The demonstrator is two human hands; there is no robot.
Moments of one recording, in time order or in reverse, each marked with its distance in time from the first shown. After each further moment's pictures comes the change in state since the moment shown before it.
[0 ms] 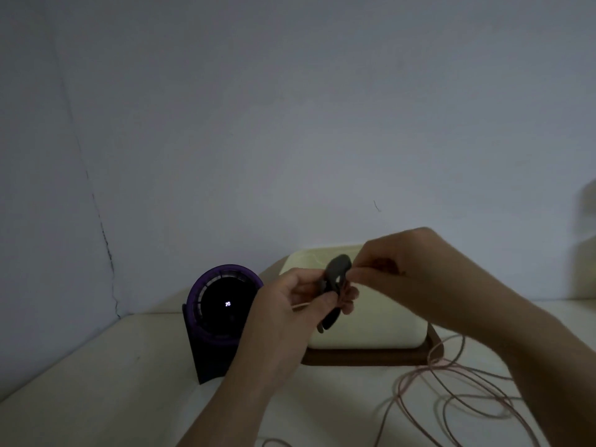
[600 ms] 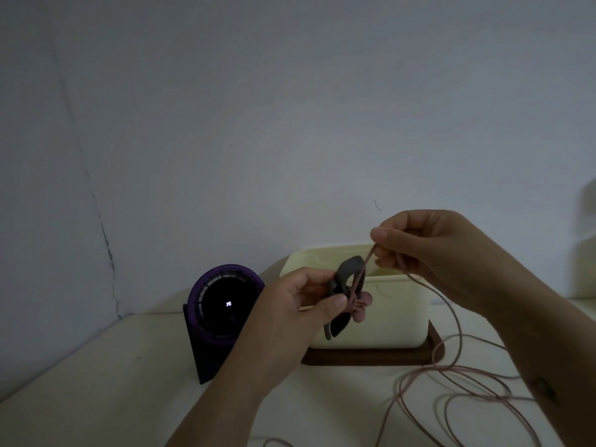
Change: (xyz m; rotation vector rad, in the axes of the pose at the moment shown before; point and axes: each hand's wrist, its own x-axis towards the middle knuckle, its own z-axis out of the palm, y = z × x) left_hand 0.002 0.000 -0.006 -0.061 -0.196 0.042; right_hand 0.003 0.019 -0.007 1.017 0.035 0.277
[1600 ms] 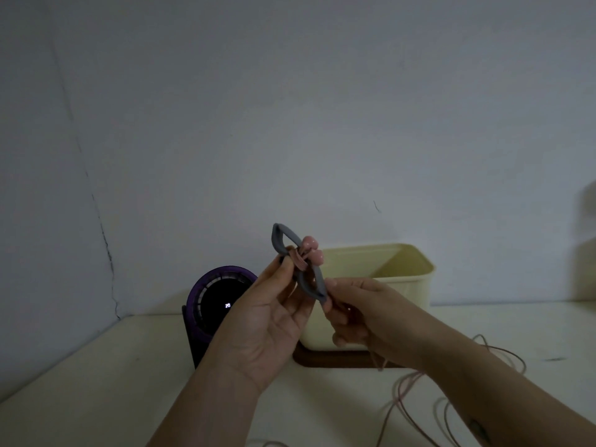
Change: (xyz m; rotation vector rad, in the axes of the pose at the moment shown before) left_hand 0.003 0.019 -0.003 -0.919 0.223 -0.232; right_hand 0.003 0.055 0.050 0.240 -0.291 0.297
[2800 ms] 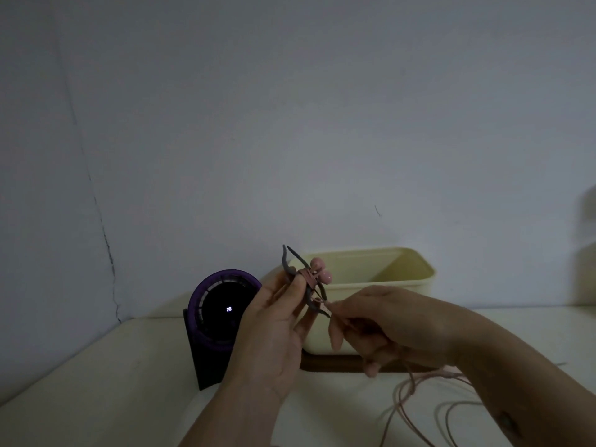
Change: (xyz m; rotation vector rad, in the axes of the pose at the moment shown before) left_hand 0.011 -0.023 -0.016 0.276 0.090 0.170; right_hand -0.022 -0.031 0.000 -0.290 -0.115 0.260
